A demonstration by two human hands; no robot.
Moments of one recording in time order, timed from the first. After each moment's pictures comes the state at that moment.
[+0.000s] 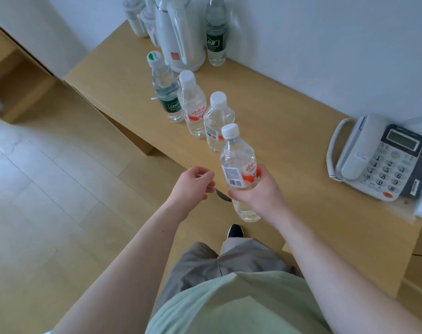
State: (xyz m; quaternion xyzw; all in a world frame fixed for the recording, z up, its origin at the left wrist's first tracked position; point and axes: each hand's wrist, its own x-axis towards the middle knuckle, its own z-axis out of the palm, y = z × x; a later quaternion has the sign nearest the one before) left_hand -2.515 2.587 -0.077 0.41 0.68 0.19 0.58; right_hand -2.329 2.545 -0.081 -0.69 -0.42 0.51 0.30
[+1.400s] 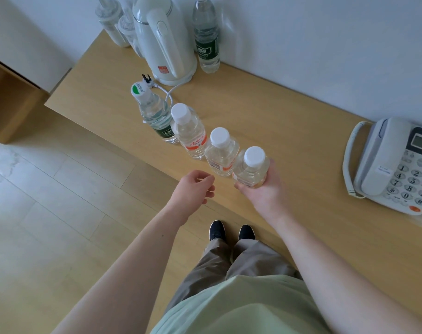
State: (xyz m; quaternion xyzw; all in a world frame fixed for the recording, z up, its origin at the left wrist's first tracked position) left_hand -2.521 2.672 -0.095 0.42 0.68 0.13 0.59; right_hand -2.336 2.619 -0.132 -0.71 -0.40 0.40 0.42
